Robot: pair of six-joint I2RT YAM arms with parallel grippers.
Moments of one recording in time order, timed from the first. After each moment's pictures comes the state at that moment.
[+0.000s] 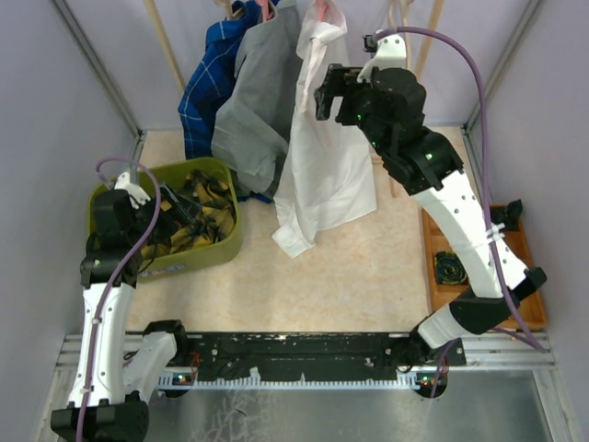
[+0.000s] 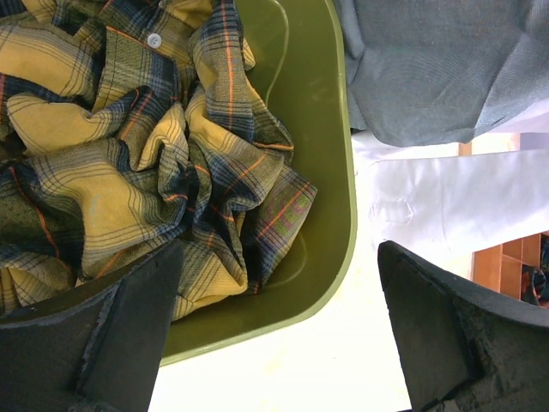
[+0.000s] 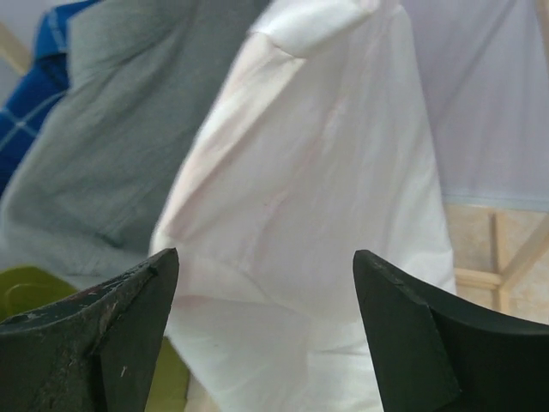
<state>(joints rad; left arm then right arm) 0.05 0.78 0.92 -0.62 0.25 -0.53 0.65 1.52 1.99 -0.55 0.37 0.25</state>
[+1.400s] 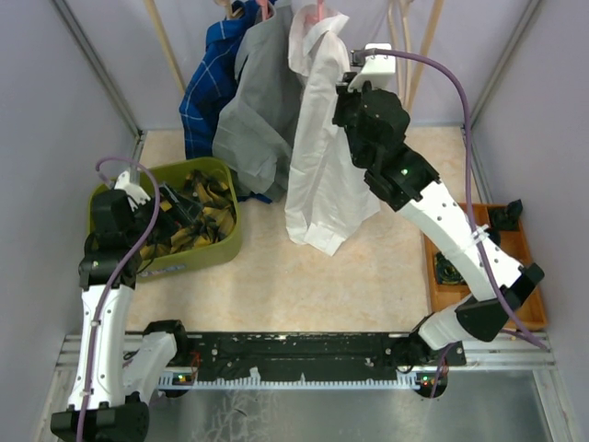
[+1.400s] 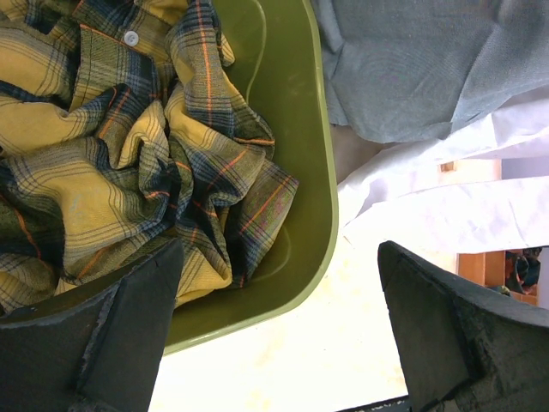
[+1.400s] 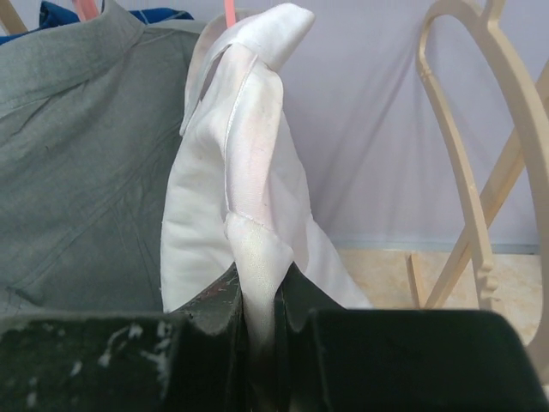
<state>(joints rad) 0.05 0.77 0.94 -0.63 0.29 -0.53 0.72 1.46 1.76 -0.19 0.61 0.03</state>
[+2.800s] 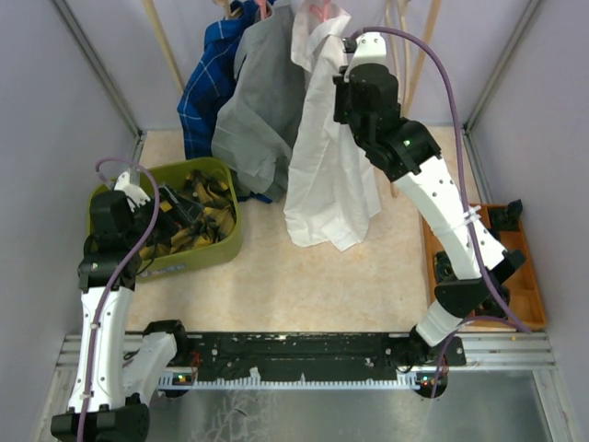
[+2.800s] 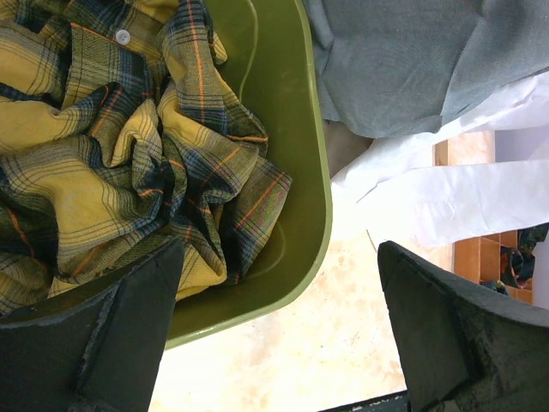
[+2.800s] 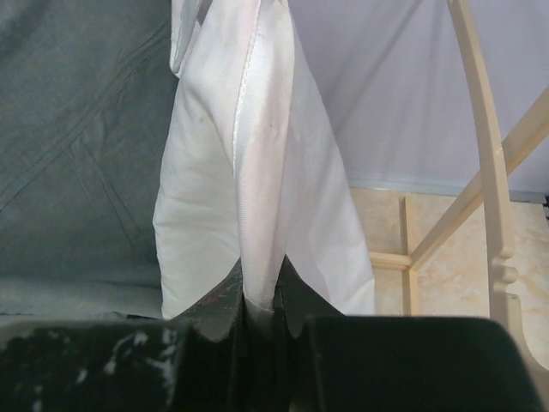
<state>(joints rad) 0.05 0.76 0.94 -0.64 0.30 -0.53 0.65 1.62 2.06 -0.62 0.50 0.13</state>
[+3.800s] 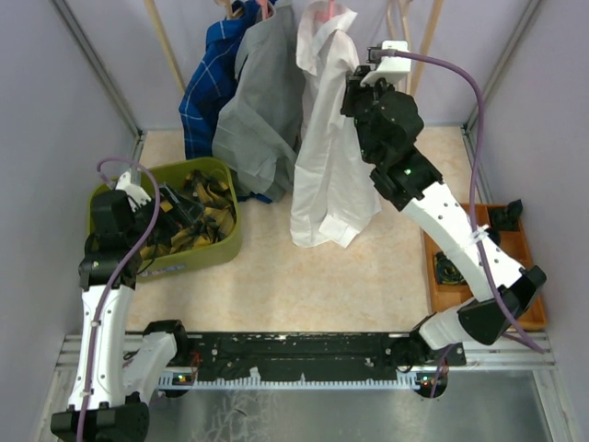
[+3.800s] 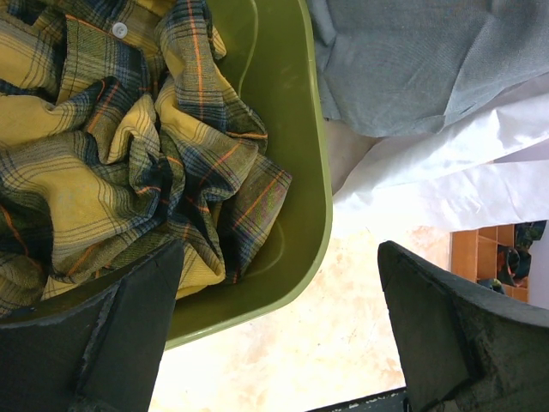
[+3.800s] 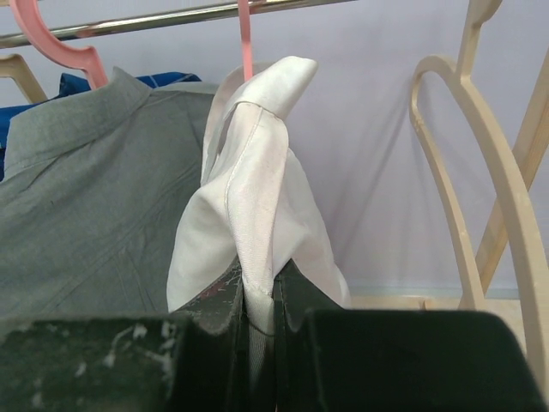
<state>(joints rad) 0.05 0.77 0.93 -0.64 0.31 -0.54 0.65 1.43 1.64 0.06 0.52 0.01</state>
